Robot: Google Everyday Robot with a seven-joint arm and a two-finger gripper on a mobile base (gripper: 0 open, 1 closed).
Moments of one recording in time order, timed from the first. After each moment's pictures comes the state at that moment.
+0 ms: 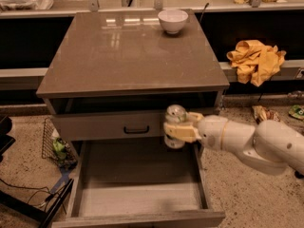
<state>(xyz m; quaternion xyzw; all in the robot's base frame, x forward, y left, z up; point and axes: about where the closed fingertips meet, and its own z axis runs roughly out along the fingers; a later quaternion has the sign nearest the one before) 0.536 -0.072 0.760 -0.29 0.72 0.37 0.51</state>
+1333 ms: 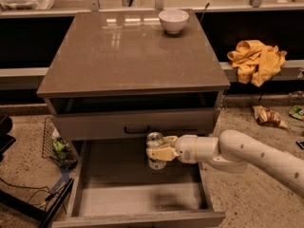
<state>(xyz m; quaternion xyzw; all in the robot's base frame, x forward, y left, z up) 0.536 -0.023 0.618 -0.33 0.74 0.43 0.40</state>
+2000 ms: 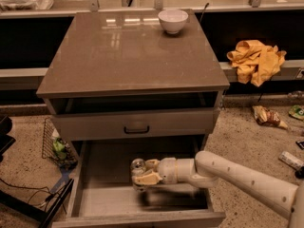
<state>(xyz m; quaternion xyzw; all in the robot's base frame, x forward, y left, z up) 0.507 0.041 0.495 -0.40 0.67 0.51 0.38</state>
